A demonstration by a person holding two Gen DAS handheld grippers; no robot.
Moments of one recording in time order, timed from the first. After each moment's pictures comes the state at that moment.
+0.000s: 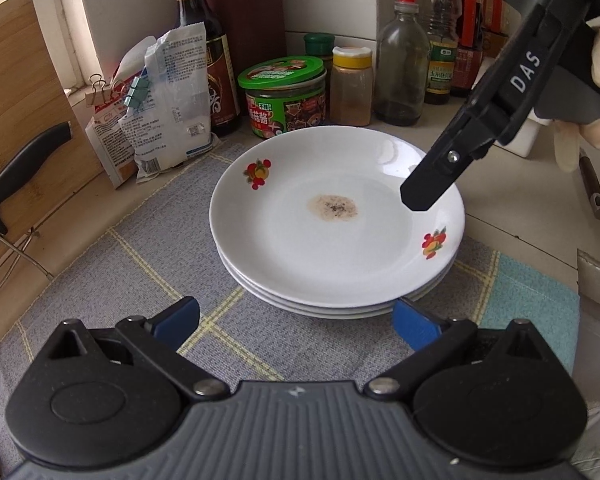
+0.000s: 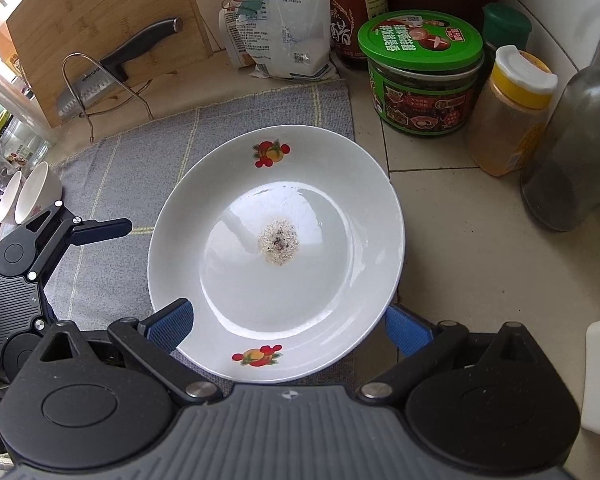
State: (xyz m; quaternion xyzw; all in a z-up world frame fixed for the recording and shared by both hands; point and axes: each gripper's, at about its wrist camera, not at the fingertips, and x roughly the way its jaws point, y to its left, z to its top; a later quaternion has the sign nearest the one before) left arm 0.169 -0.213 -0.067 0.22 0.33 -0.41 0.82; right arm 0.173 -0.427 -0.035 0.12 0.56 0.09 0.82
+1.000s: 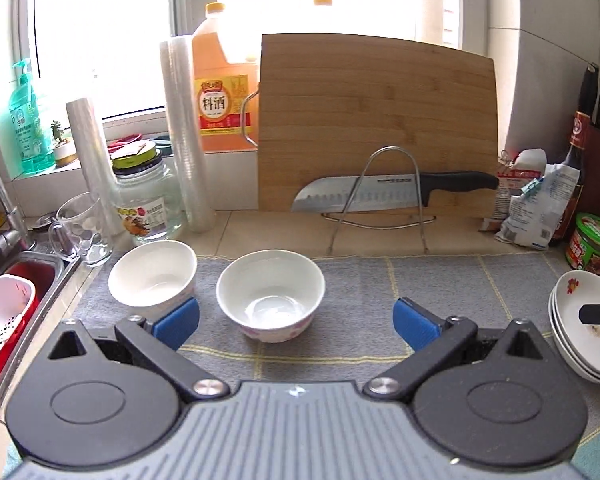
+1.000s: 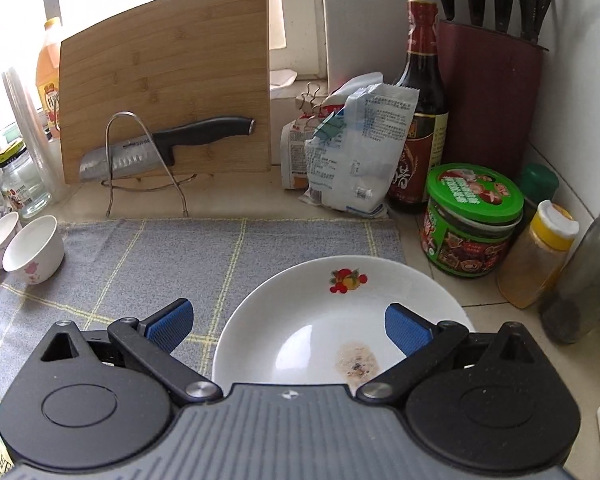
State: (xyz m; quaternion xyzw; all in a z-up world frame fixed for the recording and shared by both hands) left arm 0.138 0.025 0.015 0.01 0.30 0.01 0.95; right arm 0.172 -0.329 -0.020 0.03 0.38 0.04 0.92
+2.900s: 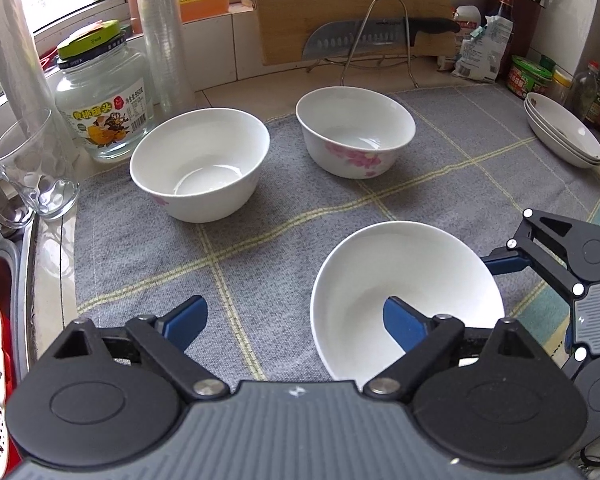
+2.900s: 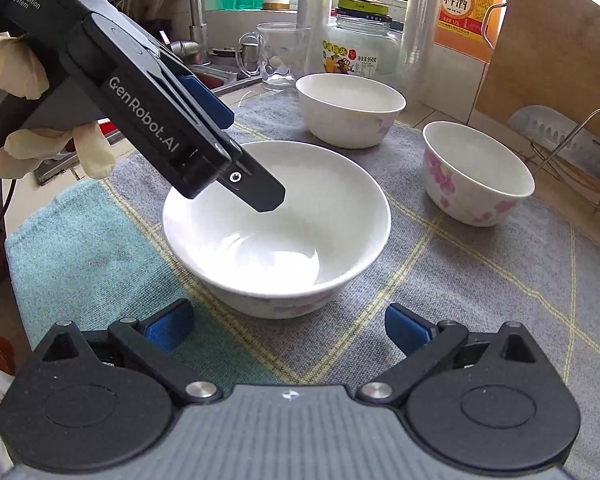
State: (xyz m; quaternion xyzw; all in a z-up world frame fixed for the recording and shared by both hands) left arm 0.166 0.198 -0.061 0.11 0.43 -0.23 0.86; right arm 0.105 0.060 -0.088 -0.15 0.37 0.29 0.87
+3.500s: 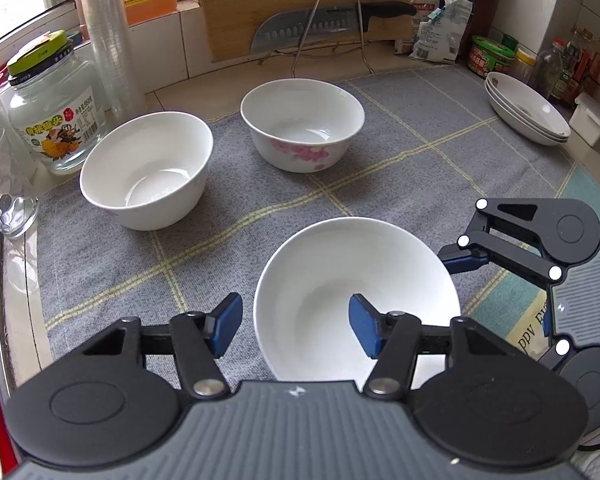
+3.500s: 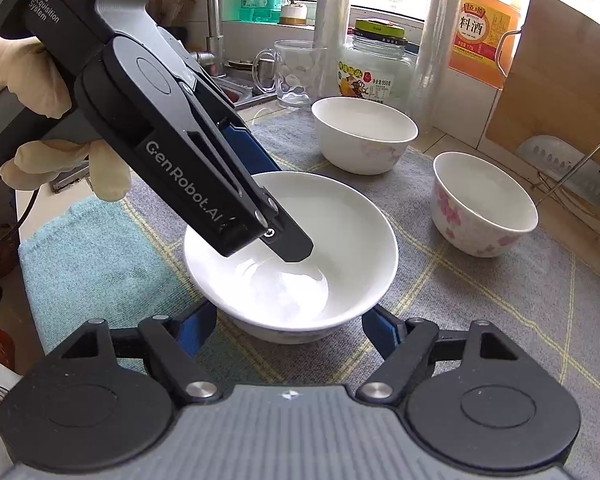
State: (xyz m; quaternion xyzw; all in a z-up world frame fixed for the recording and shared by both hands) left arm 0.165 0.181 -0.057 0.13 0.44 -0.29 0.84; right arm 0.104 0.064 -0.075 -0.16 0.36 0.31 0.87
